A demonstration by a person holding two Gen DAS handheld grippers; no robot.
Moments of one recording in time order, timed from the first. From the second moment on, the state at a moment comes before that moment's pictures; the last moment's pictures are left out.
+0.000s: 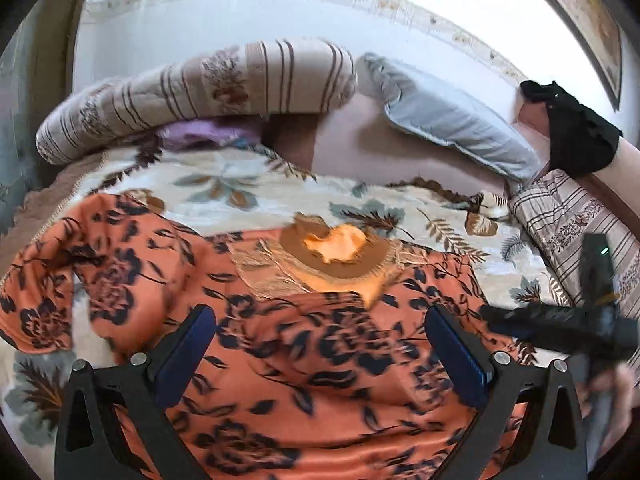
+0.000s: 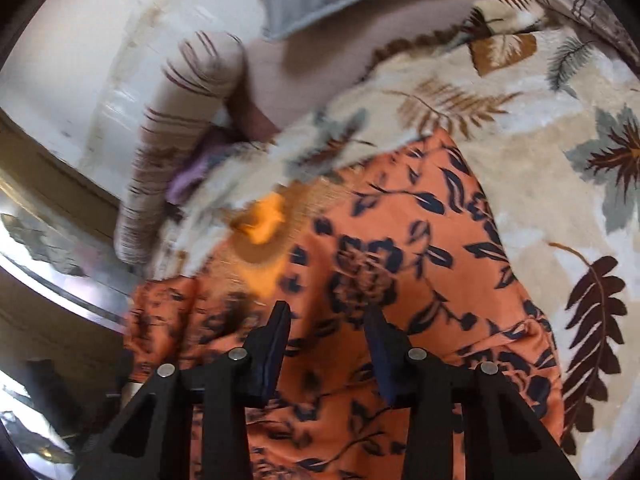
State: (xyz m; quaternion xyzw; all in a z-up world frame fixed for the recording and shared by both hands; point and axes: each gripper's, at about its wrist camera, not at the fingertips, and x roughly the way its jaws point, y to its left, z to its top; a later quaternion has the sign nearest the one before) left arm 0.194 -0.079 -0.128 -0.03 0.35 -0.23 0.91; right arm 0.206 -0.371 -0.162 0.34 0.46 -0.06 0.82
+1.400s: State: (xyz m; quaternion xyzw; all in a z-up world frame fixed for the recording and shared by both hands) left arm 0.183 0.013 -0.170 -0.04 0.52 -0.09 0.85; right arm 0.198 -0.392 -0.213 0.39 0.52 -0.07 0.76
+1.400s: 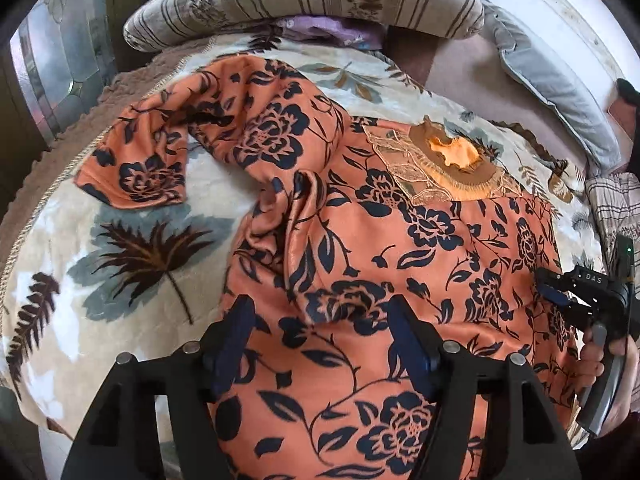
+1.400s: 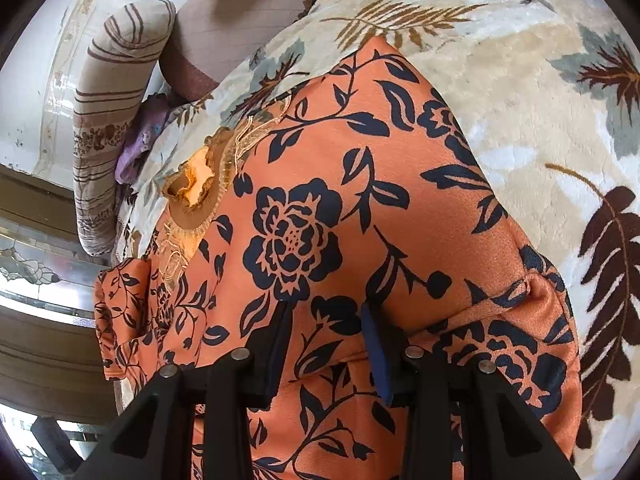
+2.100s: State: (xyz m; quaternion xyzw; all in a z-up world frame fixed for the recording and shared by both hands) left arm 0.199 -0.134 -0.063 0.28 0.31 -0.16 0.90; right arm 0.202 -0.392 -0.214 0.40 0.52 -0.06 0.75
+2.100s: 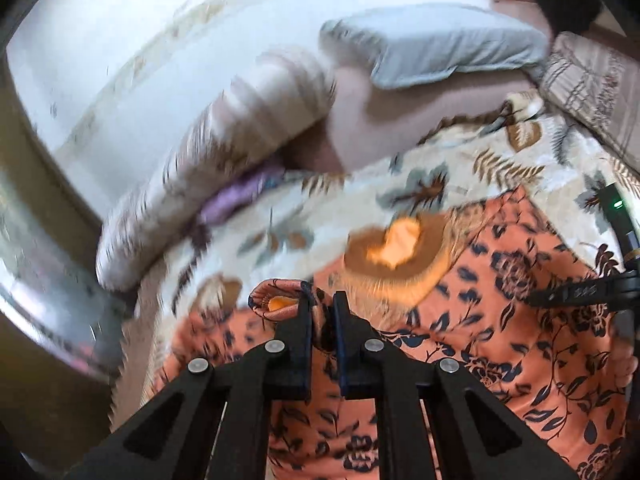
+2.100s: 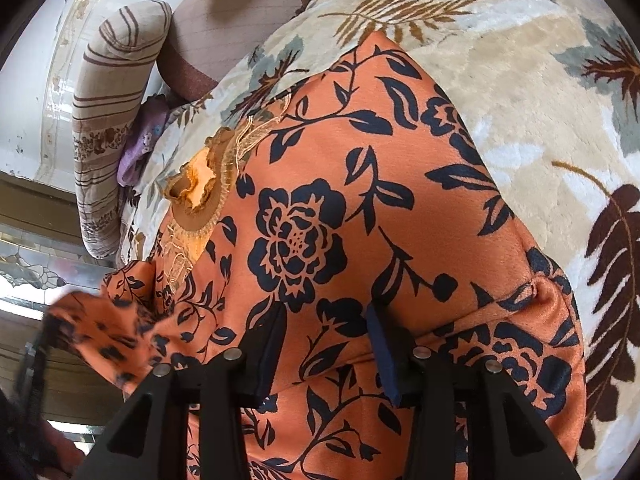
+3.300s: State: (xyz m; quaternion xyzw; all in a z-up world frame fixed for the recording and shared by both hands) left arm 0.276 0.130 -0.137 0.10 0.48 0.07 0.87; right arm 0.210 -0.354 -0.202 0.39 0.49 -0.01 0.78
